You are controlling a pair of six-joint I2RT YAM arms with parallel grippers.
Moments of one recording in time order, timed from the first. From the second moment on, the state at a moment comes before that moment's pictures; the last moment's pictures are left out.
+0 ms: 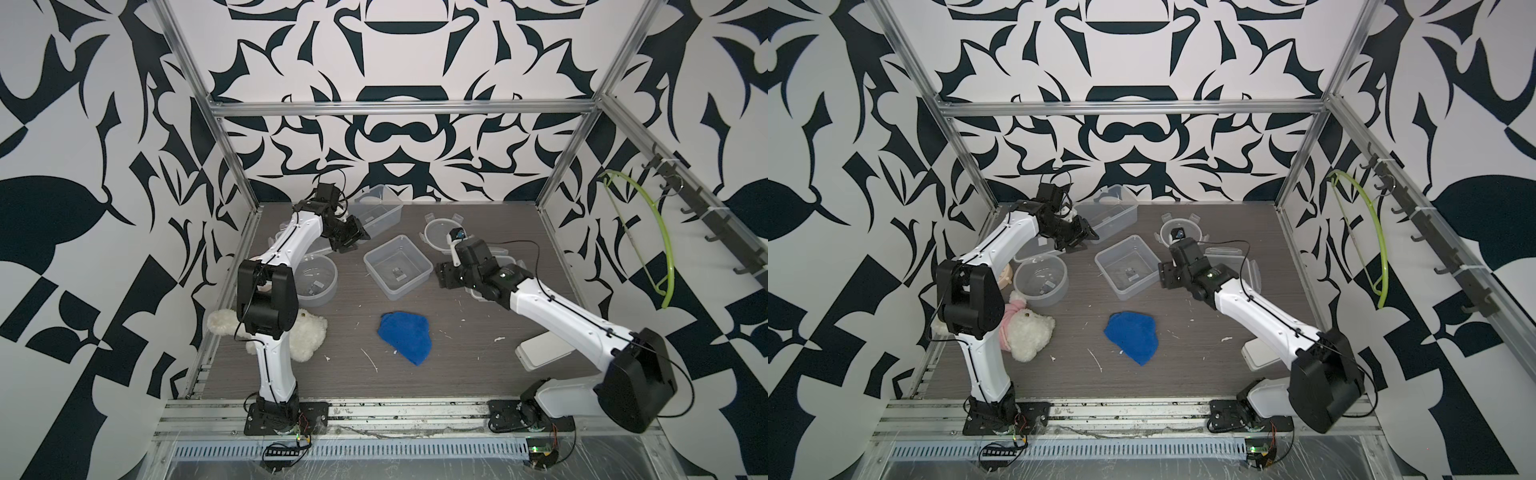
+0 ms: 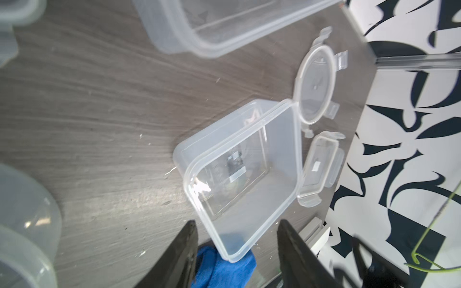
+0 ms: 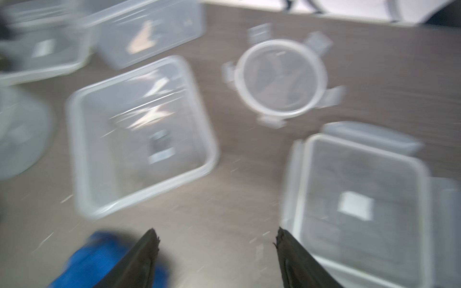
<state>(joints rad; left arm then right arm) -0.25 1.97 1.75 -0.91 0.51 -0.62 0.63 1.33 1.00 -0.46 0.14 0.33</state>
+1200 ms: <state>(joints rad) -0.33 2.05 1.70 -0.90 0.49 -0.63 0.64 1.75 1.52 -0.53 0.06 0.32</state>
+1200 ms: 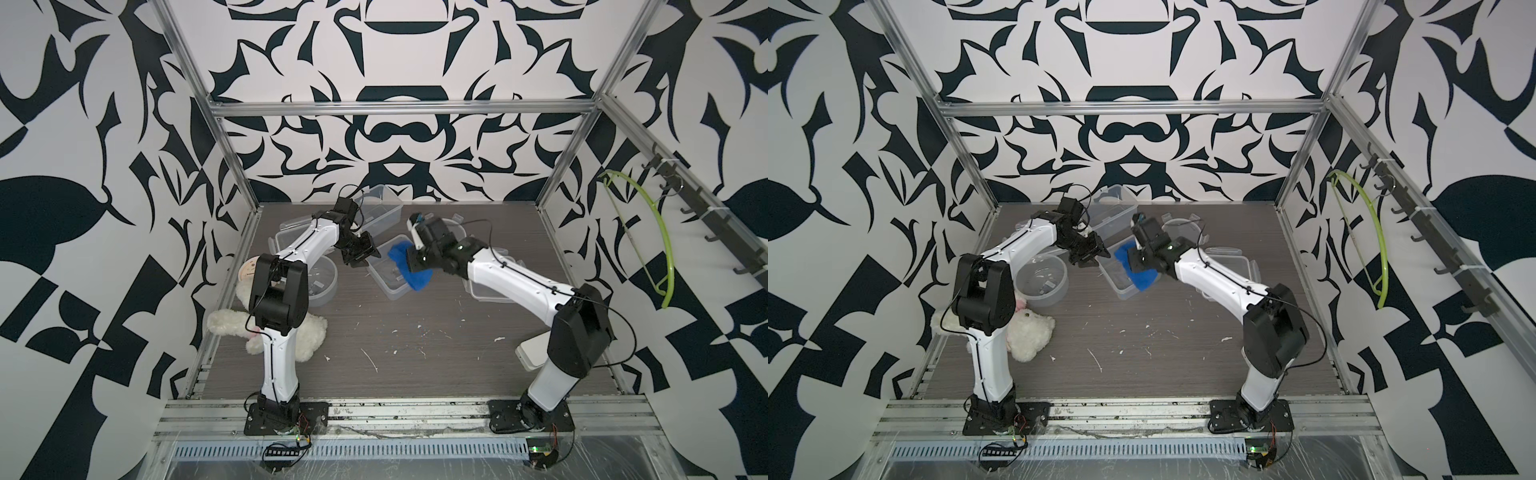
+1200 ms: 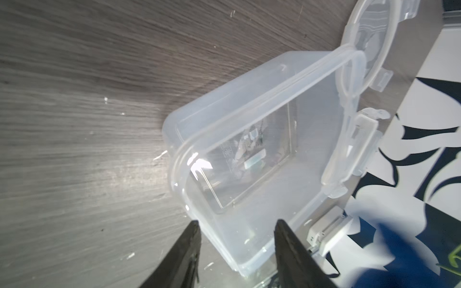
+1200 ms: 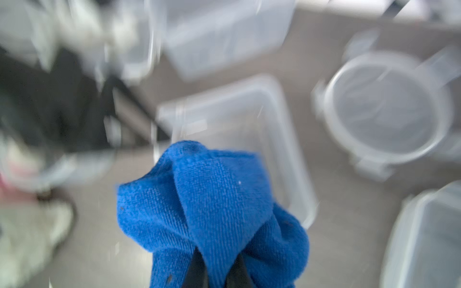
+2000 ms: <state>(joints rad) -0.36 2.21 1.81 -0.98 0.36 -0.64 0.64 2.25 1.91 -0.65 -0.18 0.29</state>
